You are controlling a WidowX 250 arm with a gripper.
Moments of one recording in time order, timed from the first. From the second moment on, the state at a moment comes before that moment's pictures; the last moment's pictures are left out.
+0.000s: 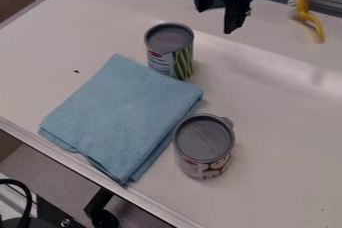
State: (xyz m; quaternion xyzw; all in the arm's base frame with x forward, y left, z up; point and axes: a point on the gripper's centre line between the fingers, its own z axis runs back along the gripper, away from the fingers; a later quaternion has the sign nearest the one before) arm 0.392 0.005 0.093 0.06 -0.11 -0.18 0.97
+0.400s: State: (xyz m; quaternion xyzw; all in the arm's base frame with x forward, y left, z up) arm 0.370 -0.004 0.071 0.03 -0.09 -0.20 0.98
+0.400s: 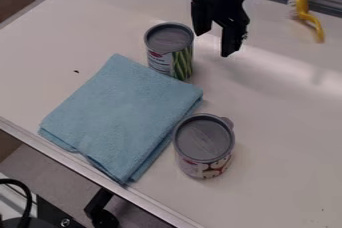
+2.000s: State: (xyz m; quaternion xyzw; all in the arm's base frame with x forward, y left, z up) arm 0.214 -0.052 0.099 -0.02 -0.12 -0.27 0.95
